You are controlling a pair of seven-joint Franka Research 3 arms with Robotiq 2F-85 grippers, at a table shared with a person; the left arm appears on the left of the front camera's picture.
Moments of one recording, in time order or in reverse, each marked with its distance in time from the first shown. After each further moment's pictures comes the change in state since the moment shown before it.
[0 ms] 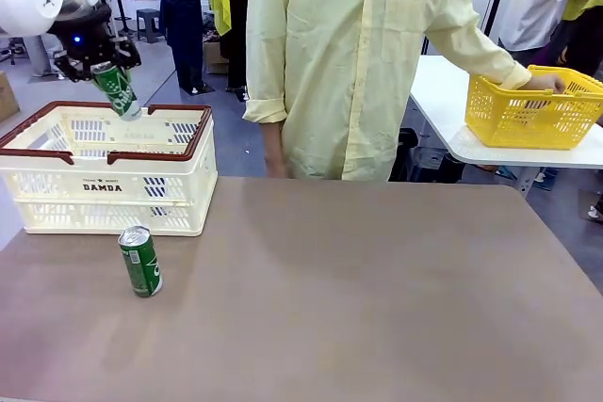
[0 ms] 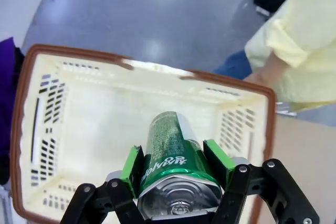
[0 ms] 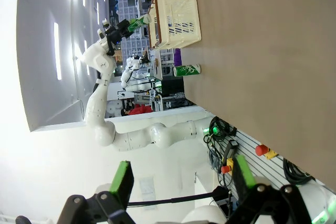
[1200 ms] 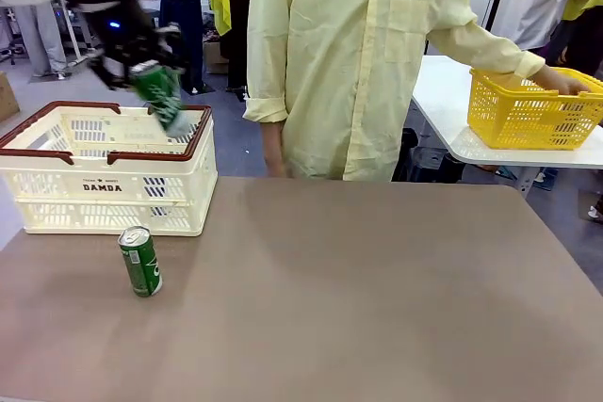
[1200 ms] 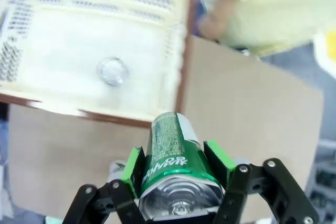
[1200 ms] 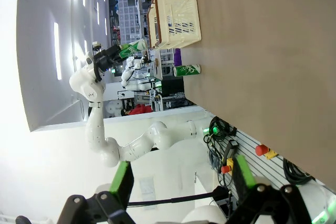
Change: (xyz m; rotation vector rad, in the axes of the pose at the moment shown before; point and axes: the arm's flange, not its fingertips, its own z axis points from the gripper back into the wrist) left arm -0.117 -0.084 0.115 -0.052 0.114 0.091; right arm 0.000 0.000 0.000 0.000 0.000 0.000
